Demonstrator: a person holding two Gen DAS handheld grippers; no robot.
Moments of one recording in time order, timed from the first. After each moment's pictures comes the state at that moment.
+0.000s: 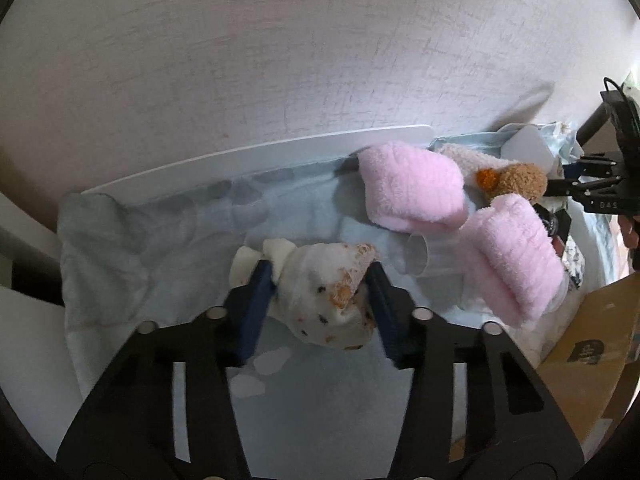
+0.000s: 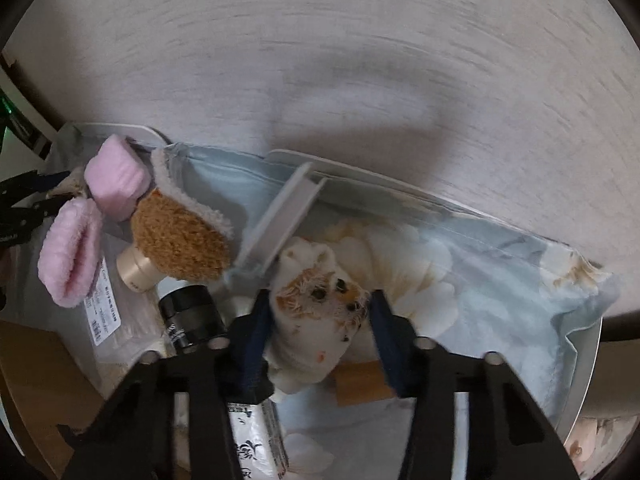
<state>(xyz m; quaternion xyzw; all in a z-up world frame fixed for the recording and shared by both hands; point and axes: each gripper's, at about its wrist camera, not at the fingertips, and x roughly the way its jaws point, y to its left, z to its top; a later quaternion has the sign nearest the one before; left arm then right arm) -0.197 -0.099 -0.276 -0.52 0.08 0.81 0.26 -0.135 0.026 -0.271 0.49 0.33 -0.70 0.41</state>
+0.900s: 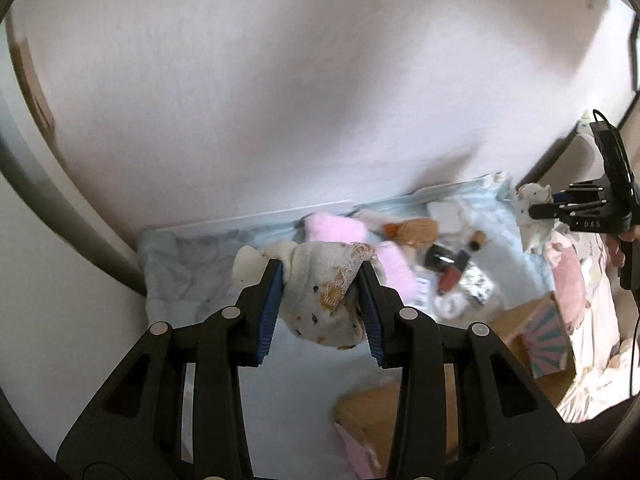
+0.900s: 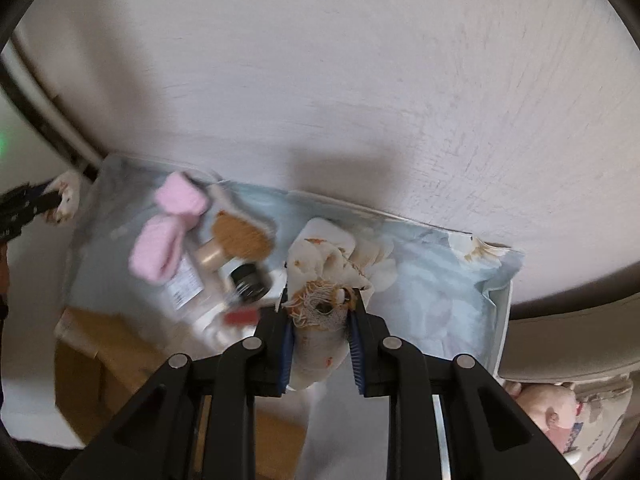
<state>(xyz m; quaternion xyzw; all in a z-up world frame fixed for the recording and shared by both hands) -0.124 -0.103 -0.120 -0.46 0.07 0.84 0.29 -0.075 0.081 -0.144 0.47 0.31 -0.72 0.40</state>
